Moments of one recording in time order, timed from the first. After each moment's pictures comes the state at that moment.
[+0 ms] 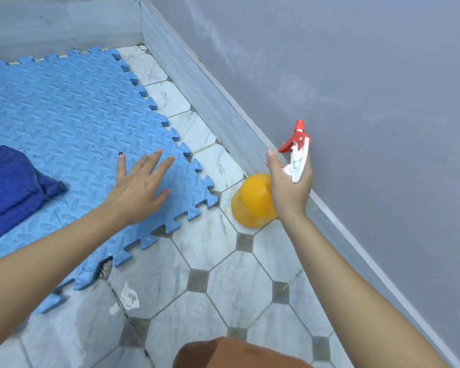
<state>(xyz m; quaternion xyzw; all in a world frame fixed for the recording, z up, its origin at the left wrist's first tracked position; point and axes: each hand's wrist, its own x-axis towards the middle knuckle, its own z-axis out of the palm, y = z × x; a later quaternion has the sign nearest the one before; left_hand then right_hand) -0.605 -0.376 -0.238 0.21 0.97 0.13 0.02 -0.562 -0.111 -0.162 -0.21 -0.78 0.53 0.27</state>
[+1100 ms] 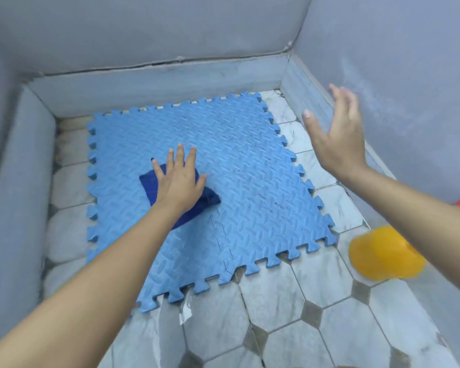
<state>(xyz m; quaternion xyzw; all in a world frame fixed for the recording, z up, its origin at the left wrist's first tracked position) -0.606 -0.570 -0.197 -0.09 0.99 0.13 0.01 -0.686 -0.296 -0.094 0.07 -0.94 0.28 0.18</state>
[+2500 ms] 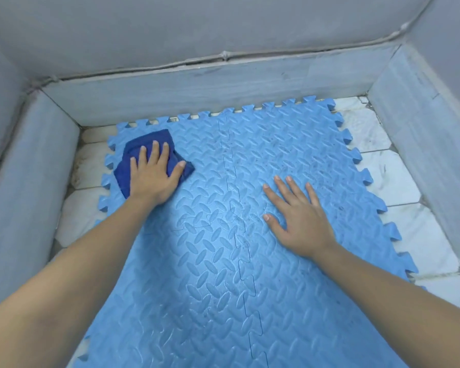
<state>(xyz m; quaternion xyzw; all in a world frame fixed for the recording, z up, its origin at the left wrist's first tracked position) -0.747 -0.742 -0.309 -0.26 0.96 0.07 0.06 -0.782 -0.399 -0.311 0.33 -0.94 0.09 -0.07</state>
